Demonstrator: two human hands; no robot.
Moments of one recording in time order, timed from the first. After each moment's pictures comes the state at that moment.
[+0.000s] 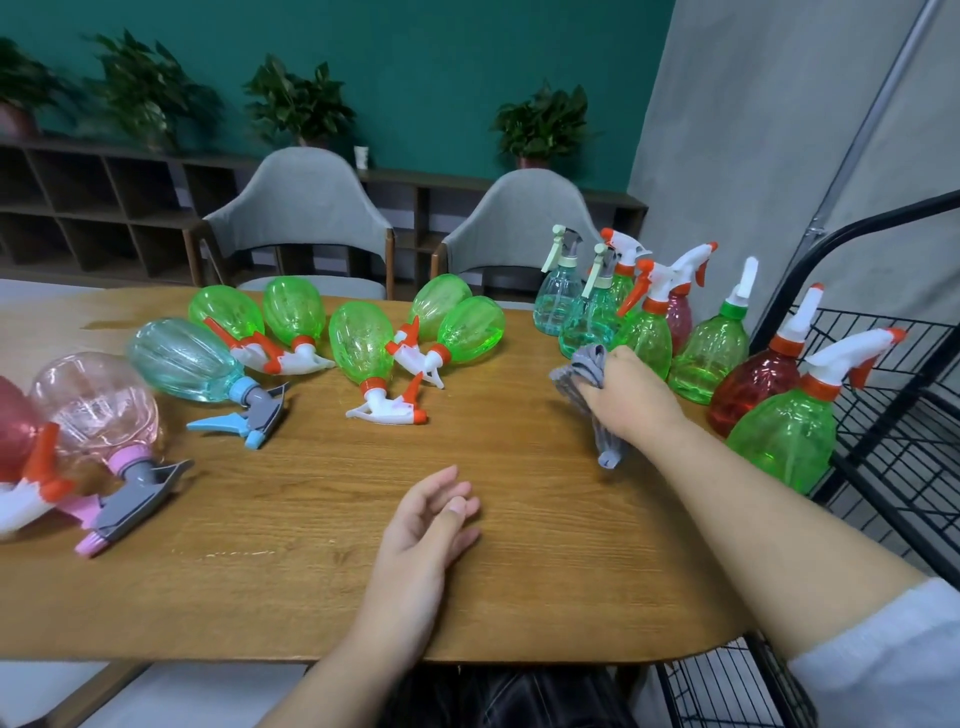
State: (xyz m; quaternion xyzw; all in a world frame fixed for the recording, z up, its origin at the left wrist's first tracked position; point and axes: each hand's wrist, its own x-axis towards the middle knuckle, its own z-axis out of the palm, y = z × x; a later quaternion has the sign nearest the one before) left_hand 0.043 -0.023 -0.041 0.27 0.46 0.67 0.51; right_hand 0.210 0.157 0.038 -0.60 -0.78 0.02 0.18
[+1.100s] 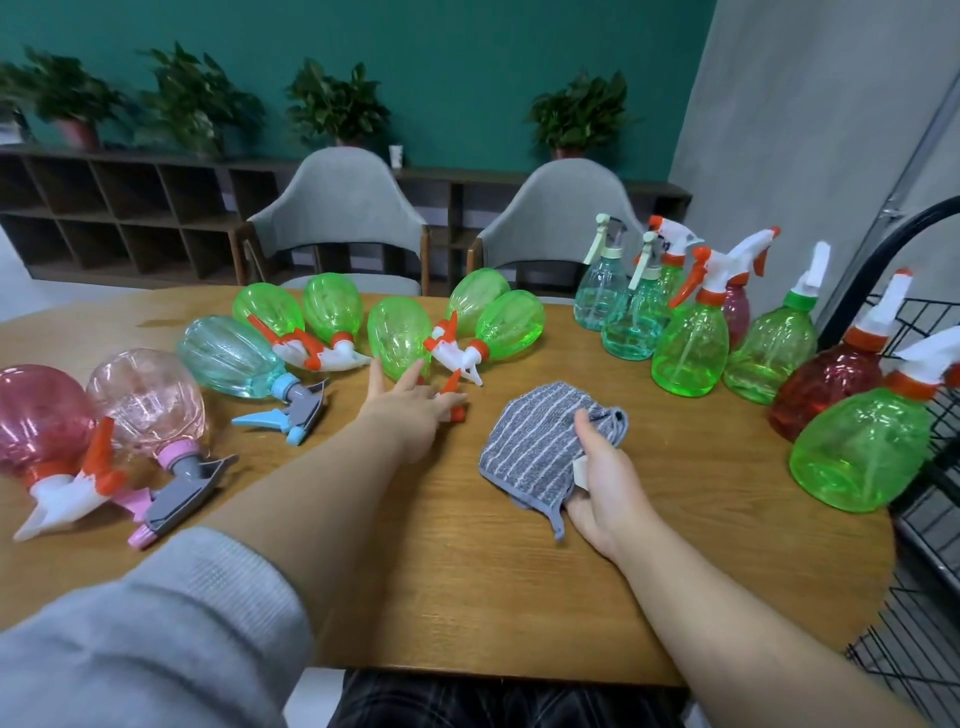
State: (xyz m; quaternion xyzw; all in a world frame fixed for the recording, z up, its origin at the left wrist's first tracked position) left_hand -0.064 0.098 -0.002 0.69 0.71 -0.12 -0.04; right_hand 0.144 0.090 -0.023 -0.39 -0.30 0.72 0.49
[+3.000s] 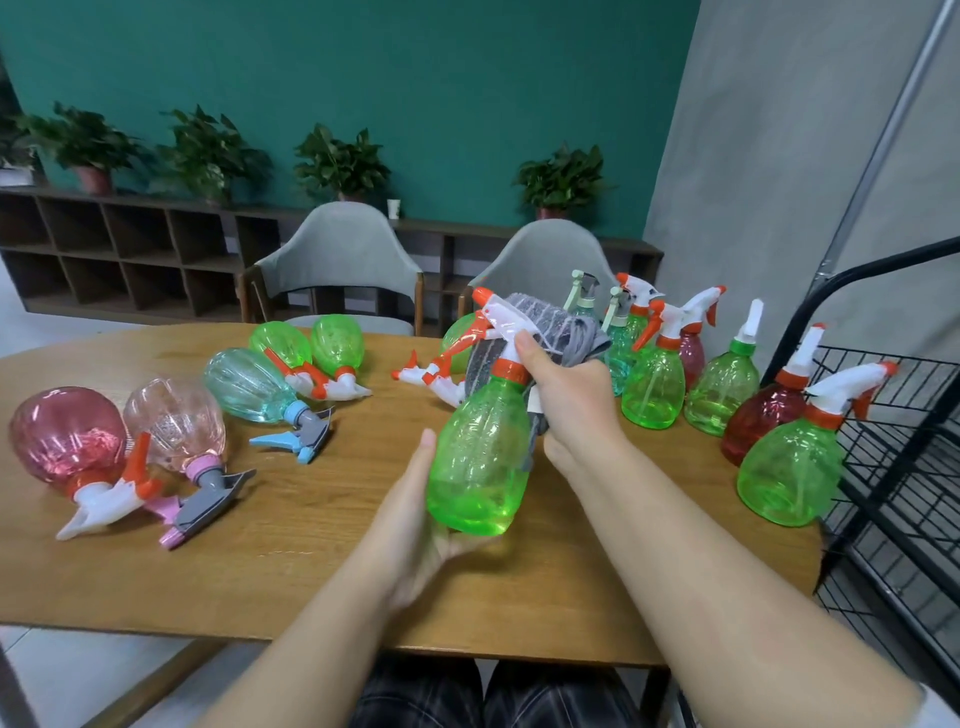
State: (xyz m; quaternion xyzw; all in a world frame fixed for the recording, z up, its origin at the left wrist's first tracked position) left_hand 0.009 -0.027 0.011 0.23 0.40 0.64 0.62; right_hand 0.111 0.059 0.088 -0.42 -0.43 0.55 0.59
